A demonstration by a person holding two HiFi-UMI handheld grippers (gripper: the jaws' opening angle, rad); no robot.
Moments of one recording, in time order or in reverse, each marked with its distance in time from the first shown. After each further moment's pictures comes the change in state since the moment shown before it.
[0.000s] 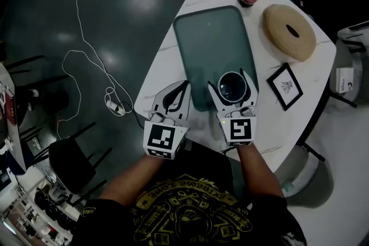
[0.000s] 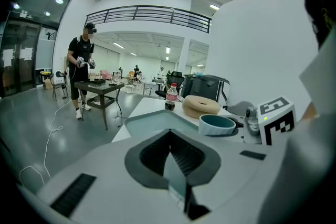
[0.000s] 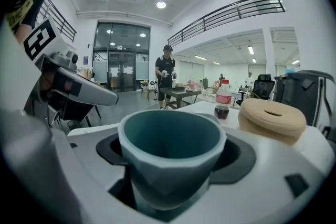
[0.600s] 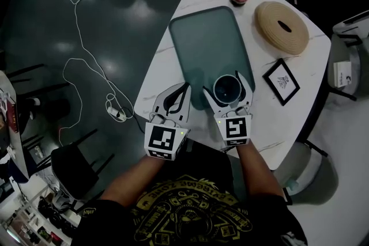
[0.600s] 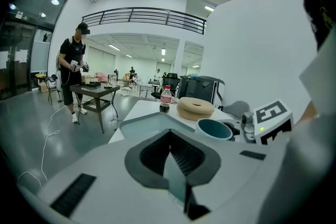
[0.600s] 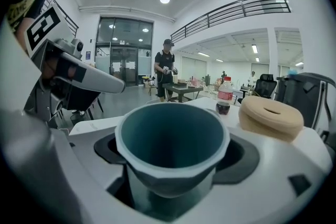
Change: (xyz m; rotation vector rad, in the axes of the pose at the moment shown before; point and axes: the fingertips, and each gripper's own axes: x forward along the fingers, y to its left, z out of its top) left arm -0.005 -0.018 0.007 0.032 -0.022 -0.041; right arm -0.011 0.008 -0.018 -0.026 0.060 0.012
